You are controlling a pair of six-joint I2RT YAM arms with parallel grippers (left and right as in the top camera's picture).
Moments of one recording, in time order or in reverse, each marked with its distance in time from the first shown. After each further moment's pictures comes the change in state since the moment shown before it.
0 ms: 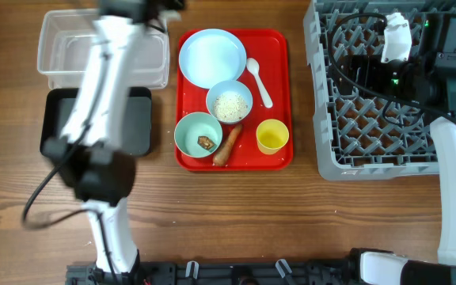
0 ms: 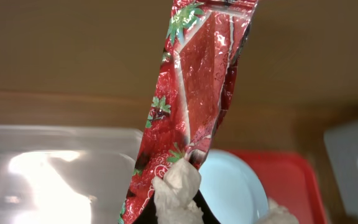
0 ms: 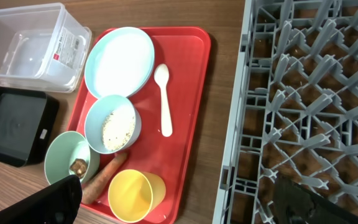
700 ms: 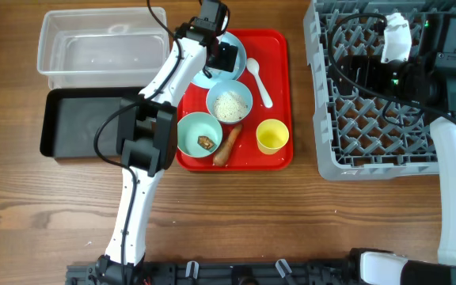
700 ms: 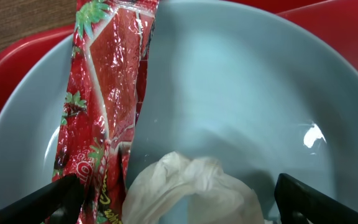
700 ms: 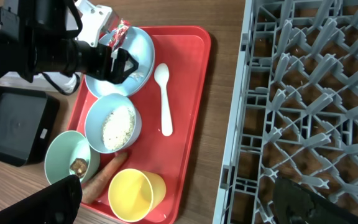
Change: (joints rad) left arm -0.168 0.431 -0.089 0.112 -0.017 0.137; right arm 0.000 0.000 0.000 -0.003 0.000 0.000
